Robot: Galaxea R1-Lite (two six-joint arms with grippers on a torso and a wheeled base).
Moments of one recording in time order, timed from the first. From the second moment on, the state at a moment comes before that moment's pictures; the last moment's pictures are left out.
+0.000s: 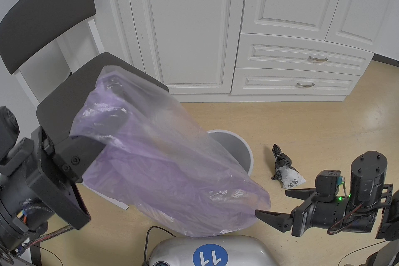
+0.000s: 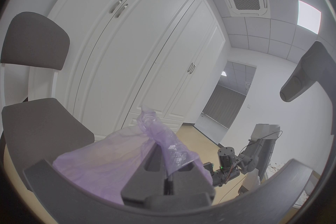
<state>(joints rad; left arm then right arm) -1.04 1.15 -0.44 -0.96 0.25 -0.18 0.79 1.46 -0.33 -0.67 -0.06 0.32</state>
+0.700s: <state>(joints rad) -1.04 1.14 -0.44 -1.01 0.25 -0.18 0.79 1.75 -0.30 -1.22 -0.16 0.44</state>
